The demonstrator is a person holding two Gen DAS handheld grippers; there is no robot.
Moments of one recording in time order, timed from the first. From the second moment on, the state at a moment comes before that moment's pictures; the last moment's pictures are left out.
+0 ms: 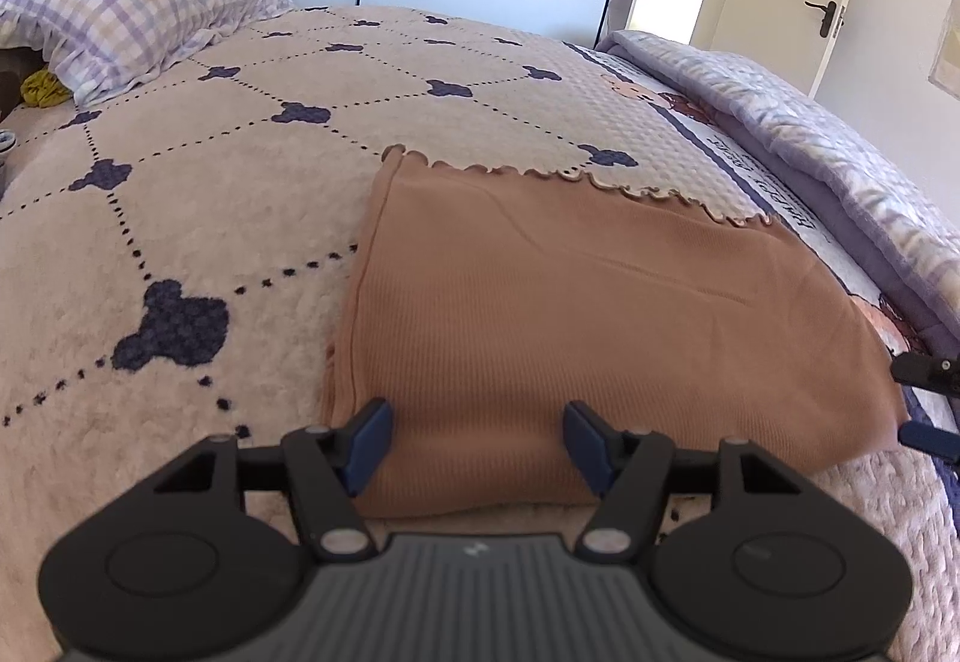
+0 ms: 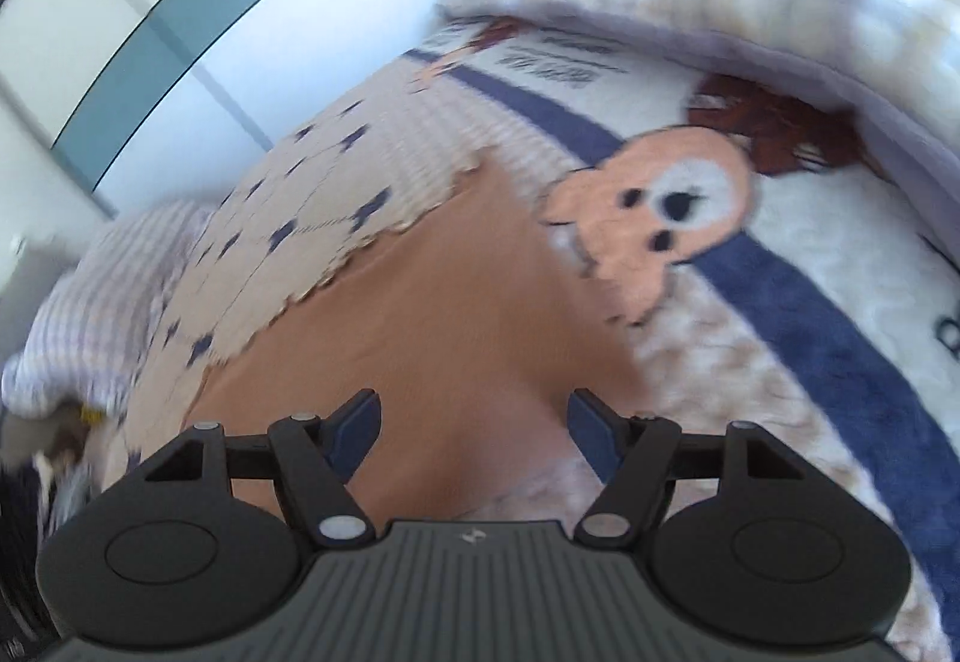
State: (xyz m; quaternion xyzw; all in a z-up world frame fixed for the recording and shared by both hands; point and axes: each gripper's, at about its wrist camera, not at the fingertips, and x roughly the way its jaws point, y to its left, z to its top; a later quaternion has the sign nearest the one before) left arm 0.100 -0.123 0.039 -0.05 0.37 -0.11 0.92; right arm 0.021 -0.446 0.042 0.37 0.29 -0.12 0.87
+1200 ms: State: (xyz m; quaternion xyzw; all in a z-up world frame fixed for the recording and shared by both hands) left arm 0.098 -0.129 0.039 -0.04 0.37 -0.10 0.92; right arm 0.024 -0.432 0.009 0.50 0.23 -0.18 0.81
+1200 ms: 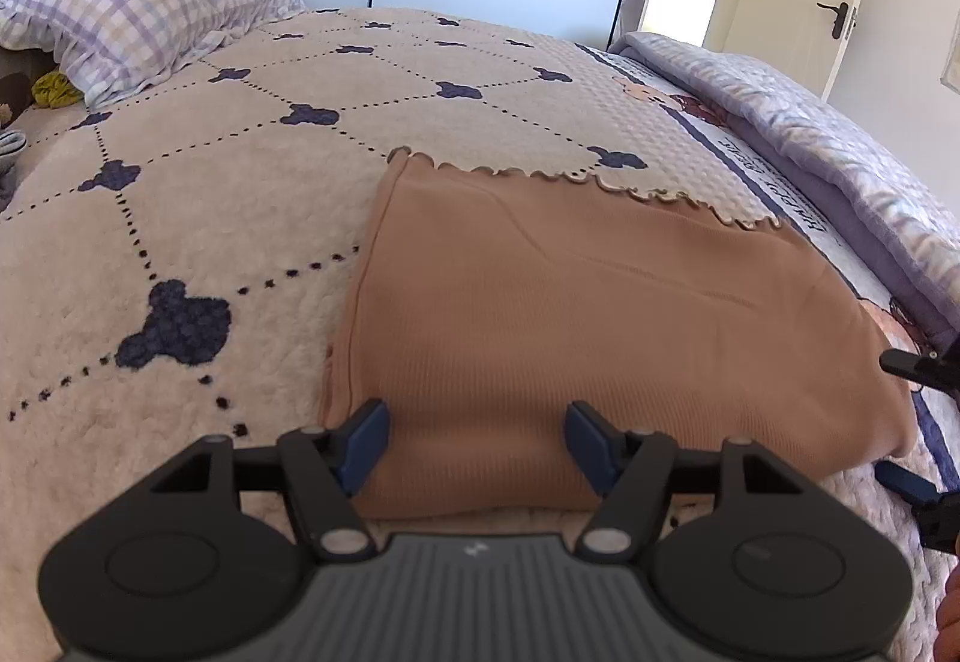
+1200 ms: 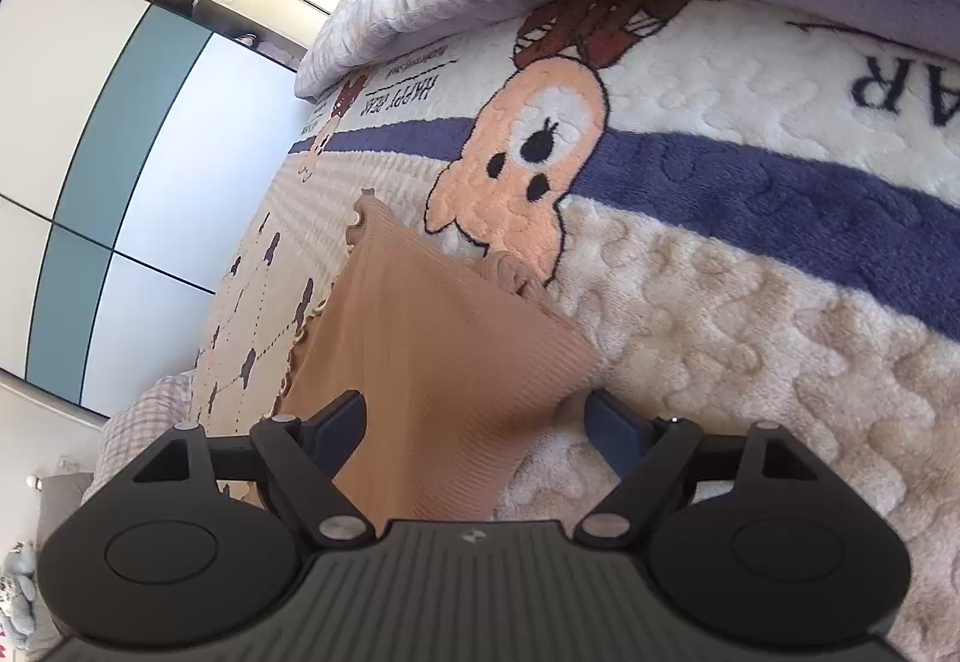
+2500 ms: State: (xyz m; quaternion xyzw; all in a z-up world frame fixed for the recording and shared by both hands) left arm 0.090 -0.187 0.036 -0.12 0.30 -0.29 0.90; right arm 0.017 -0.447 -0.016 0.61 0.21 -0.15 0.75
